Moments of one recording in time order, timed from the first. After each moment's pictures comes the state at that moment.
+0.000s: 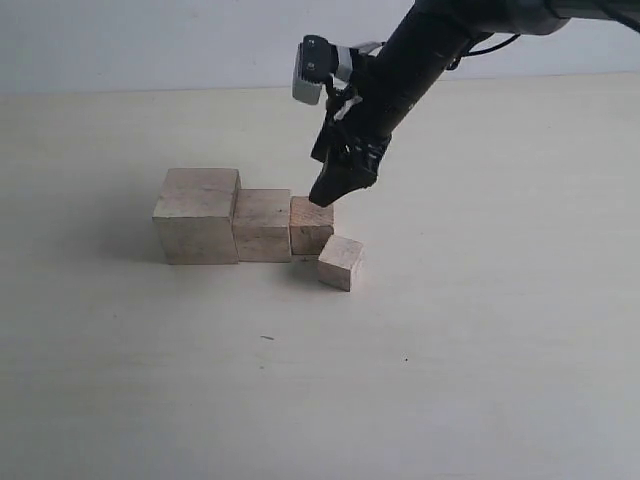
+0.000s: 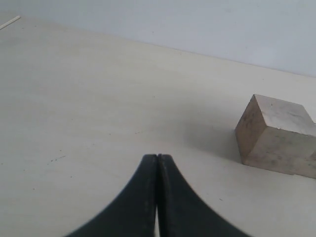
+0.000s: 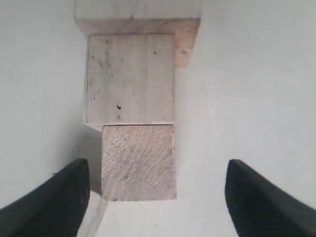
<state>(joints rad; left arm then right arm) 0.02 0.01 0.00 -0.09 0.39 -0.09 0.51 2.24 -1.78 0.61 1.09 -1.37</state>
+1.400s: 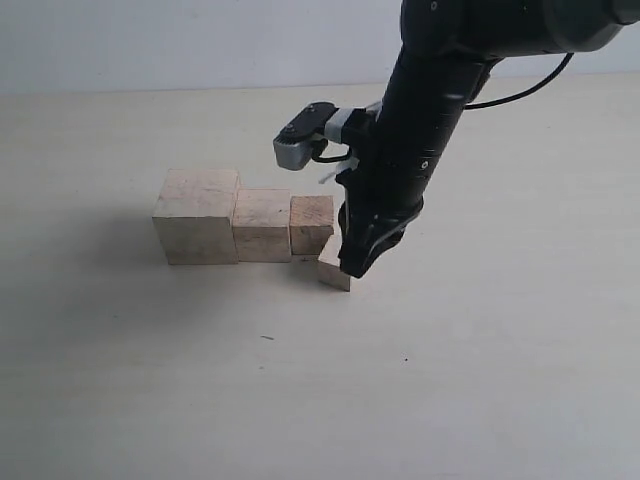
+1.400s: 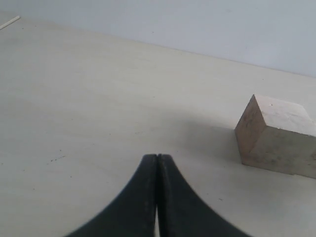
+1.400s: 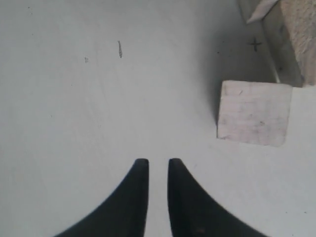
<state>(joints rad) 0.02 0.01 0.00 -0.09 0.39 -0.09 0.68 1.95 -1.39 0.36 1.10 -0.78</state>
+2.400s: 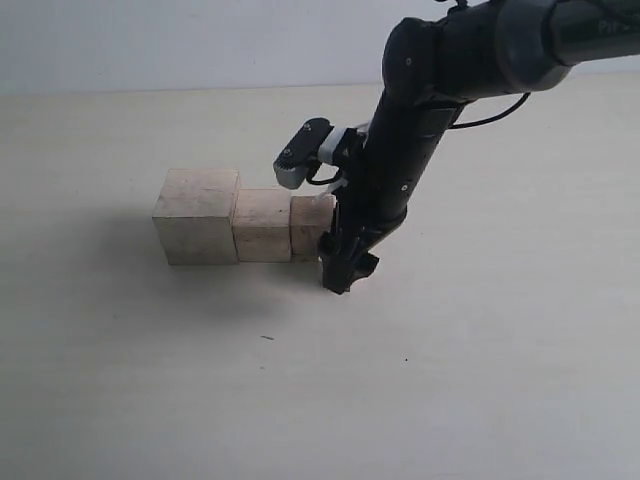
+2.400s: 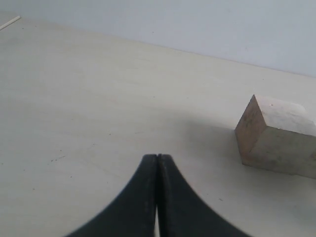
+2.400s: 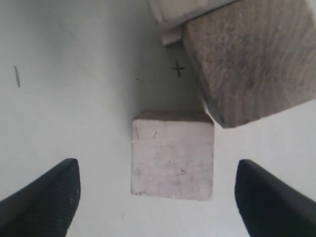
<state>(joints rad) 0.02 0.01 0.00 -0.09 0.39 -0.09 0.68 2.07 -1.39 0.29 0.87 -0.76</state>
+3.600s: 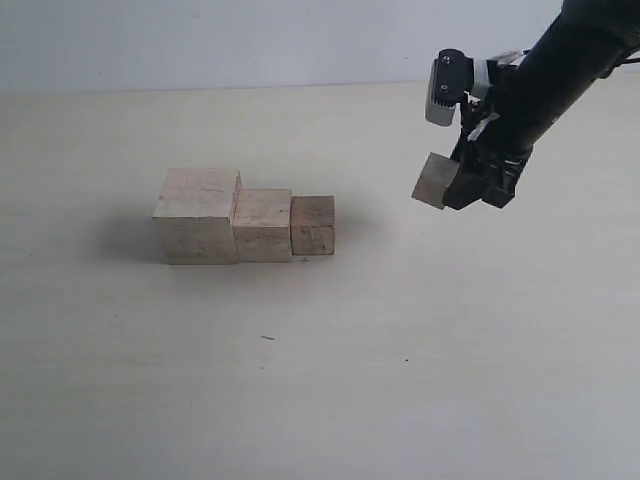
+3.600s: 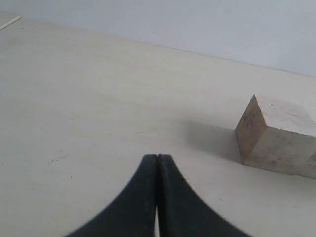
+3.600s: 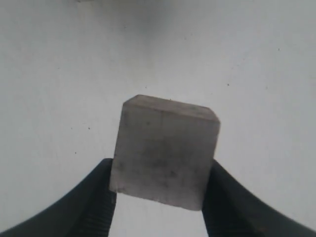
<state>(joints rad) 0.02 0.01 0.00 -0.09 0.39 -0.09 0.30 2.00 -1.38 0.43 0.92 -1.42</state>
